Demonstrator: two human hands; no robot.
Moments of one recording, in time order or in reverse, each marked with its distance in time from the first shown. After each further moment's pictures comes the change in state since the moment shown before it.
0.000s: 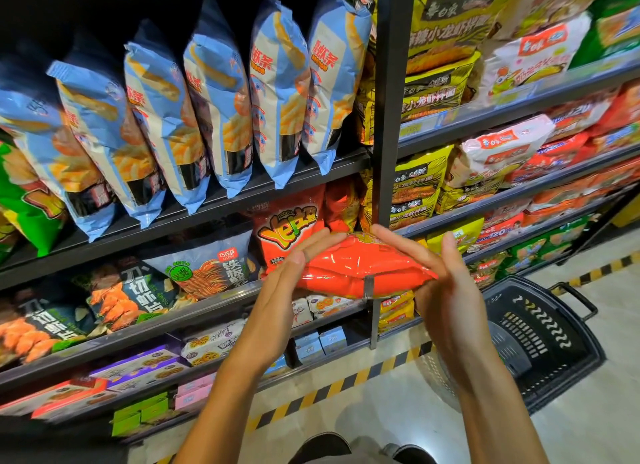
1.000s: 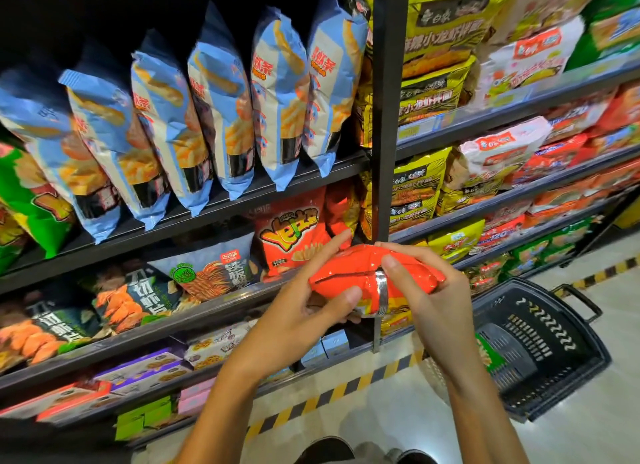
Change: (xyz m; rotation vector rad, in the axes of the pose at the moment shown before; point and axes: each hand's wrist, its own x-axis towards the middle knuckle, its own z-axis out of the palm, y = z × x) left_hand -0.015 0.021 0.007 -0.025 -0.214 -0.015; right_hand -0.015 0.005 0.008 -0.293 0.206 -0.231
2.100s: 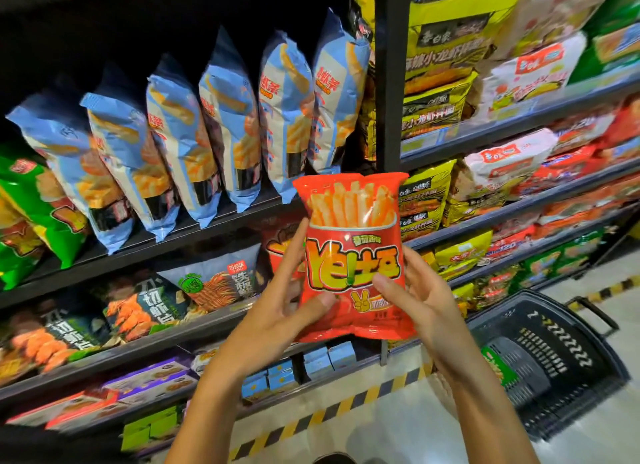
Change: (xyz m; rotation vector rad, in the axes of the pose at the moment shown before) left_hand 0.000 -0.003 -0.023 -0.040 0.054 0.067; right_hand 0.019 0.016 -0.001 0.169 -0.292 0.213
